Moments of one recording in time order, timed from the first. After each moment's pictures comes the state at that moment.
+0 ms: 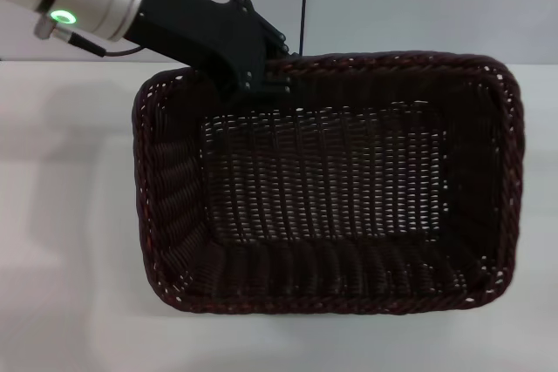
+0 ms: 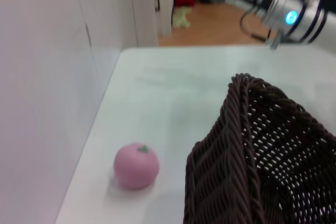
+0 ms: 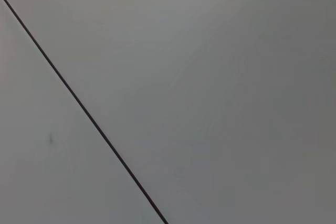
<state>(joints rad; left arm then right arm) -0.77 -2.06 1.04 1.24 2.14 1.73 -1.80 0.30 2.08 -0.31 -0.12 -0.82 -1.56 0.97</state>
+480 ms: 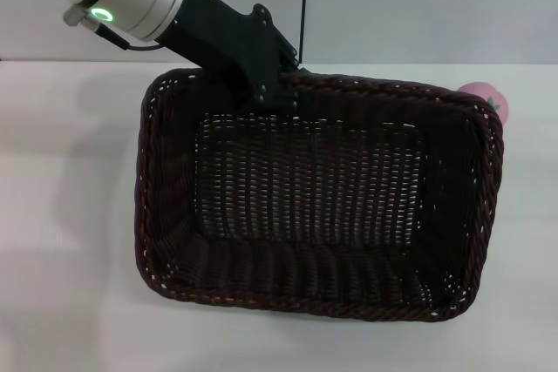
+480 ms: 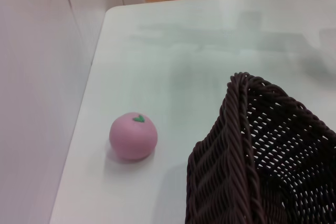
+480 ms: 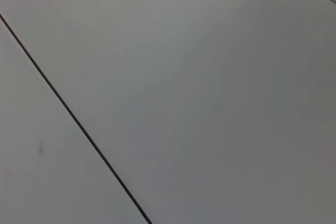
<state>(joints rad) -0.86 -2.06 1.10 1.17 2.26 1.69 -1.75 0.29 2.08 -0.29 -0.11 -0.82 -1.57 0.97</state>
